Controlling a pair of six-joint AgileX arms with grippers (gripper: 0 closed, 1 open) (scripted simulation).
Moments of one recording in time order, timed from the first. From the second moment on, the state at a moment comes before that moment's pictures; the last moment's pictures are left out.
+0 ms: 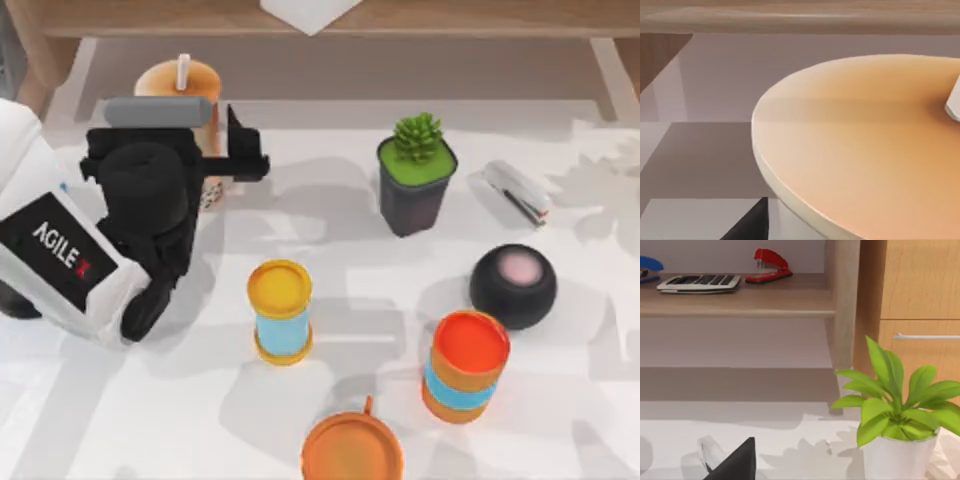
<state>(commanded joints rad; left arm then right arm) -0.41 2.12 0.78 1.24 -0.36 -0.04 0.00 0.00 0.00 0.00 0.00 0.00</state>
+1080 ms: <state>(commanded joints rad) -0.41 2.12 0.78 1.24 -0.36 -0.04 0.00 0.00 0.00 0.00 0.00 0.00</state>
